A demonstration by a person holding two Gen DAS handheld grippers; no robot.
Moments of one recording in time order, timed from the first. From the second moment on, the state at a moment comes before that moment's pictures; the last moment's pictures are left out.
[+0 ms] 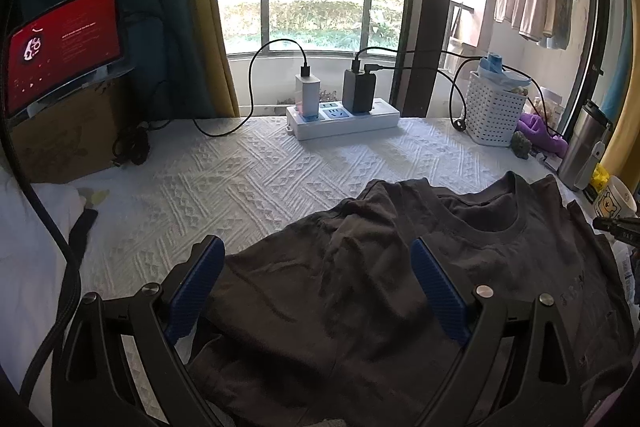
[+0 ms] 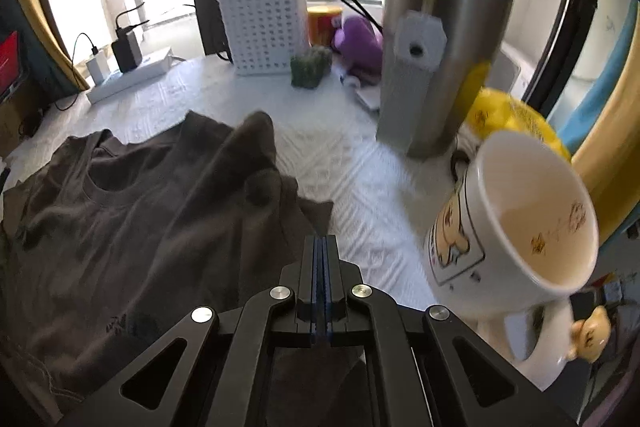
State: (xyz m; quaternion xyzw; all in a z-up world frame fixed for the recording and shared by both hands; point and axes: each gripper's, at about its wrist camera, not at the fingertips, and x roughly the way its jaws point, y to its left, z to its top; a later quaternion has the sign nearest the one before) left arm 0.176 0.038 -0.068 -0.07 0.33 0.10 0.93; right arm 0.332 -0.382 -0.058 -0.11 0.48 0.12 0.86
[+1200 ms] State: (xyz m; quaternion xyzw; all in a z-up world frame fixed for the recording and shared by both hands) left arm 0.167 0.067 -0.085 -0.10 0.36 0.11 0.92; right arm 0.270 -0.405 -0.069 -0.09 0.50 0.10 0.86
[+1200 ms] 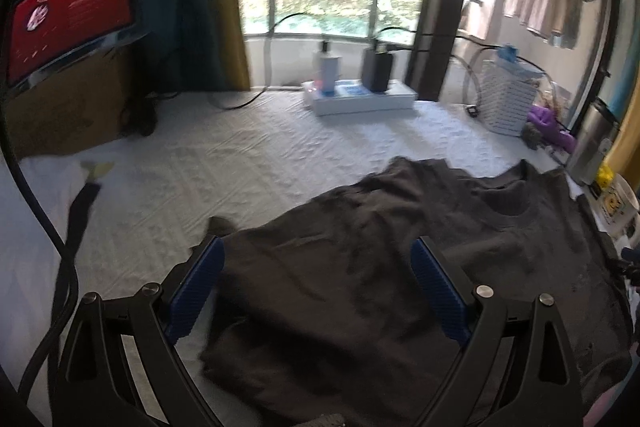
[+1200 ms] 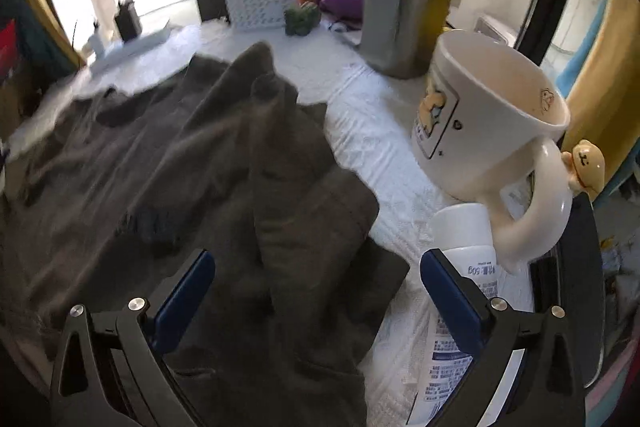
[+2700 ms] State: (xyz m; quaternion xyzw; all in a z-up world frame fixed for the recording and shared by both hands) left arm 0.135 0.090 -0.076 -0.10 0.34 0.12 0.93; right arm 0.231 -0.277 -0.076 -0.14 0.48 0.23 0.83
